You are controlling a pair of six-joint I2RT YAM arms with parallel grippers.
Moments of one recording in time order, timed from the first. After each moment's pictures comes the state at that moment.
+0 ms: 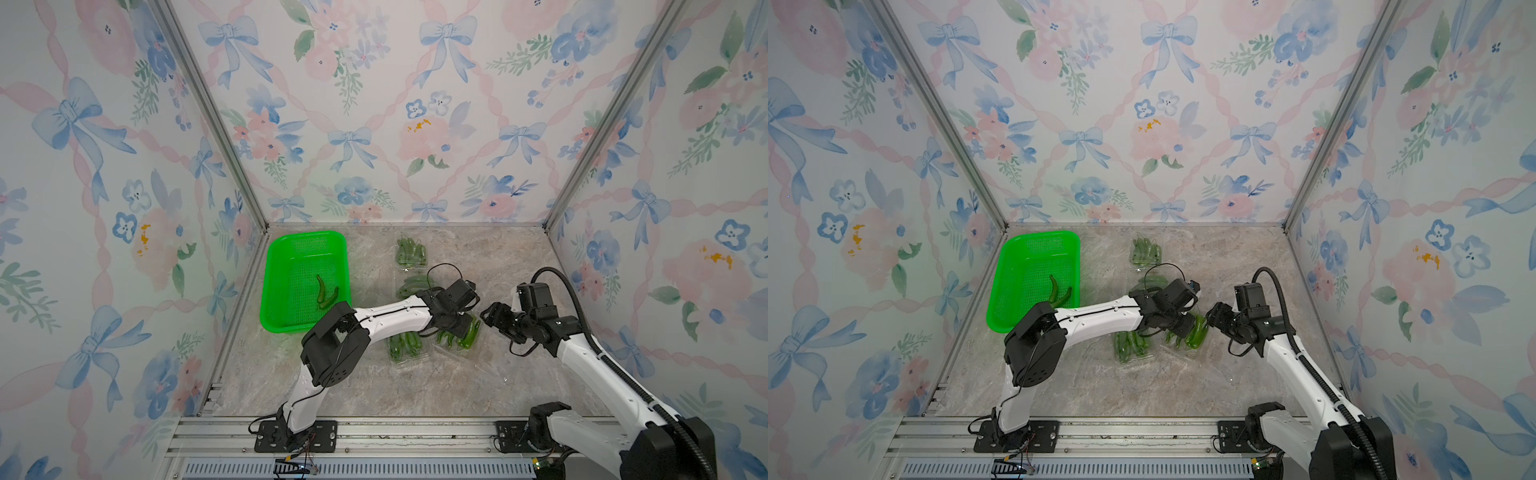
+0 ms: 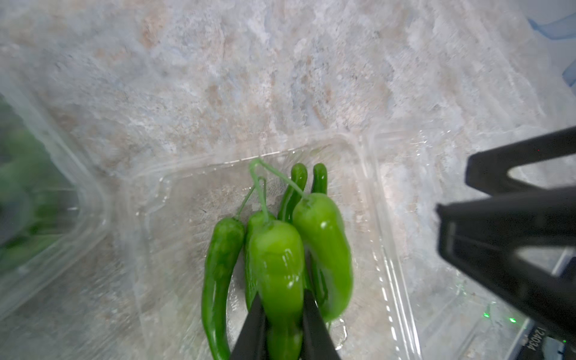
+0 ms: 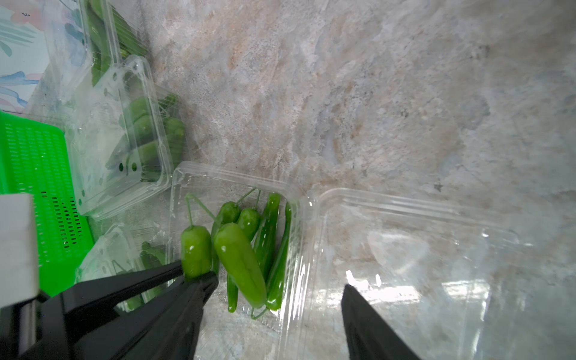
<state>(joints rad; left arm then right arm) -1.00 2.03 1.56 -0.48 0.02 -0.35 0.20 1.08 0.72 -0.58 -0.17 0.68</state>
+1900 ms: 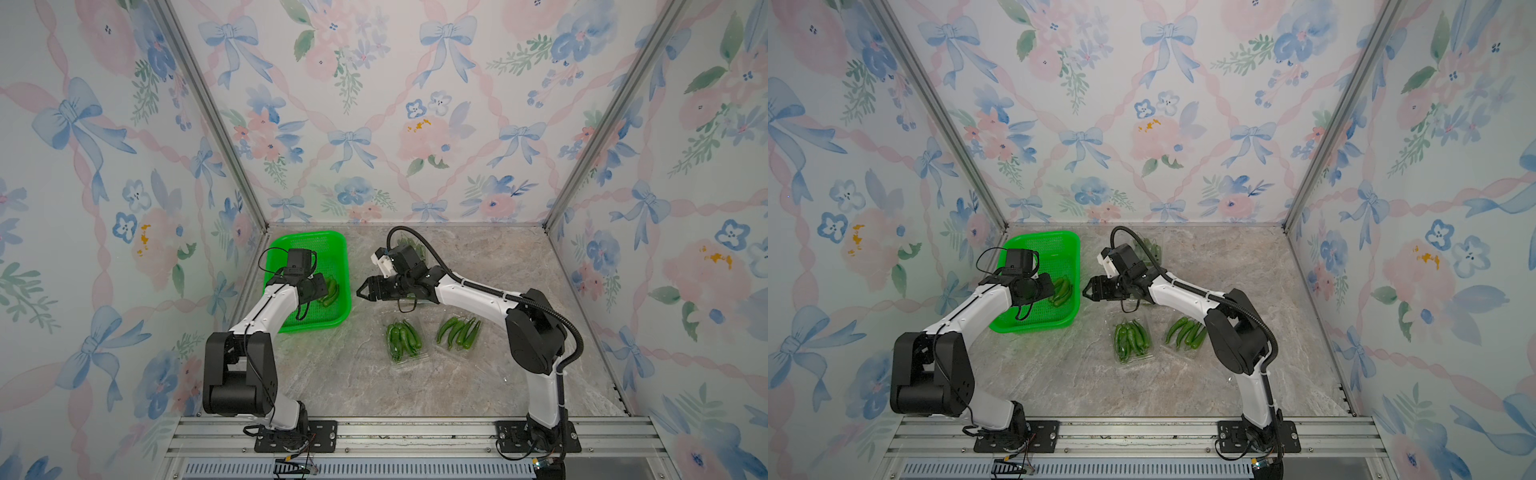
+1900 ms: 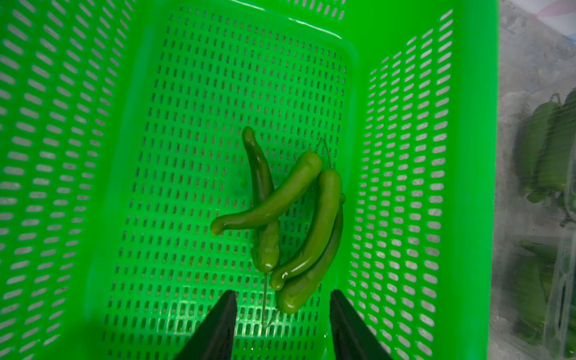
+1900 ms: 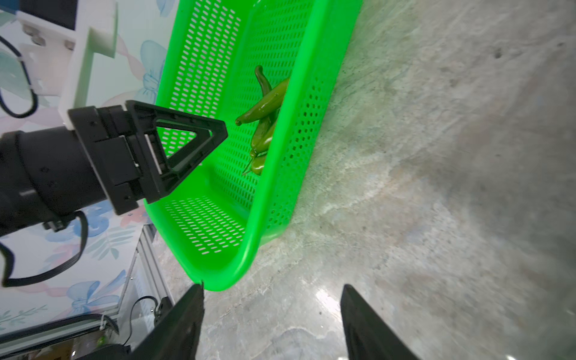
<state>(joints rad) -0.03 1.51 1.01 -0.48 -0.03 -0.37 0.79 2.00 1.57 -0.30 -0.38 0.58</state>
